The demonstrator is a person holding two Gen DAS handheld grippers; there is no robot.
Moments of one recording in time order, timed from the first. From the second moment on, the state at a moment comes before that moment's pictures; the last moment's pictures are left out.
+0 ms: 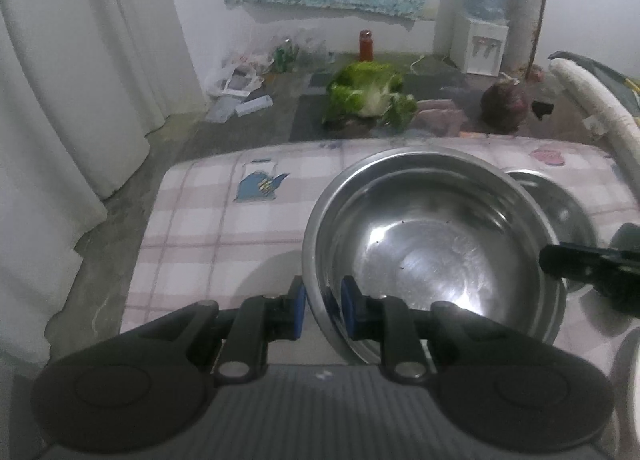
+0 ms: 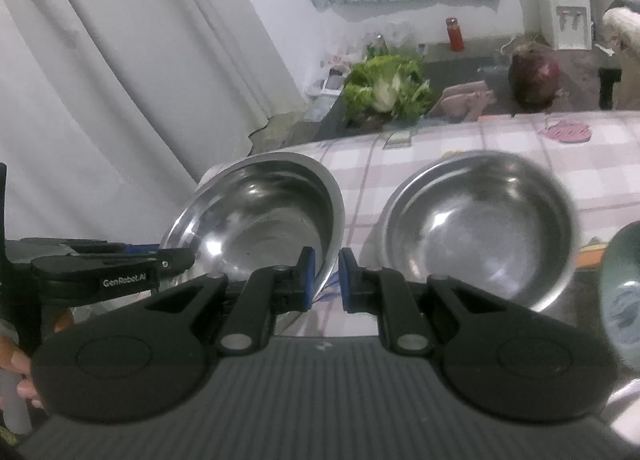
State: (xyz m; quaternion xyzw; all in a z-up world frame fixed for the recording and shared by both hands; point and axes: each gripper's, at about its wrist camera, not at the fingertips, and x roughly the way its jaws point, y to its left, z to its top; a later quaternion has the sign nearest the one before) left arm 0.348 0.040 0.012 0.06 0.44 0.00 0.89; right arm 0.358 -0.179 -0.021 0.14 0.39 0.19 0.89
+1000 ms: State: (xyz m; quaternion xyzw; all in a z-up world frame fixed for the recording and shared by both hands) left arm 0.409 -0.096 -0.039 0.10 0.48 -0.07 0.87; right arm 0.407 -0.296 -0.060 0.10 0.43 0.10 0.89
